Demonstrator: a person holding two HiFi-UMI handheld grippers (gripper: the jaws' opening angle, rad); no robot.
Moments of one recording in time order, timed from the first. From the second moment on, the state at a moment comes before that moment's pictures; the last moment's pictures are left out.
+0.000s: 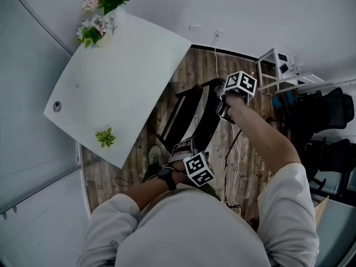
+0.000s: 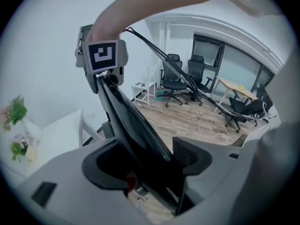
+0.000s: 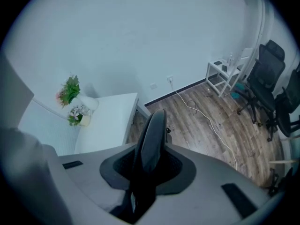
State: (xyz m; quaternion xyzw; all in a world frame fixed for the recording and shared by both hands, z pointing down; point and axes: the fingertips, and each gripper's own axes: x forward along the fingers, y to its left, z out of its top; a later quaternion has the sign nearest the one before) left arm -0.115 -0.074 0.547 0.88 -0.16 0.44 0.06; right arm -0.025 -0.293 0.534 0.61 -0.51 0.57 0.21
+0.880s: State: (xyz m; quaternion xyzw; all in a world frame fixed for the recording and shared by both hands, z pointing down) left arm -0.235 -0.185 0.558 0.89 -0.12 0.43 0.10; right arm -0.132 -0.400 0.559 0.60 -0.51 0.57 0.23
